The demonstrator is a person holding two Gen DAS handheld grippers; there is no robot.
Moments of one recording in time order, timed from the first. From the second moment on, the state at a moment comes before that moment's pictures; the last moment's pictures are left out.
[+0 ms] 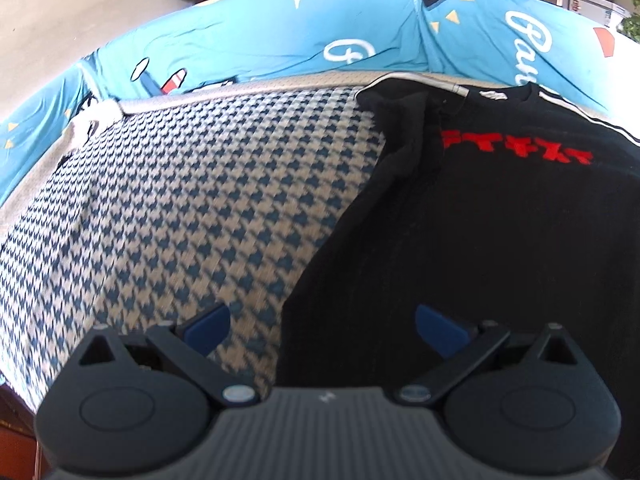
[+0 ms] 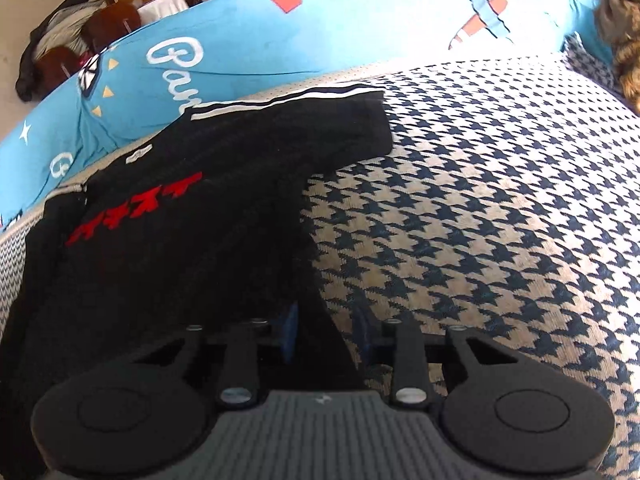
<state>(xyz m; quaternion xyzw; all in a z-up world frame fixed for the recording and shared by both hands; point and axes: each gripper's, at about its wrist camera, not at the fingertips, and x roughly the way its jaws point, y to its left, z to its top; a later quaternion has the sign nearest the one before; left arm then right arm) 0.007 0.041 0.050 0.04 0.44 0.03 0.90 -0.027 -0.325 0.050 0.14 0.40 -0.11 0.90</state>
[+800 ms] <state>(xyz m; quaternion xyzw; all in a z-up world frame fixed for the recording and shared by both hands) -0.024 0.072 0.030 0.01 0.46 0.08 0.88 -0.084 -0.349 0.057 0.23 0.37 -0.20 0.88</state>
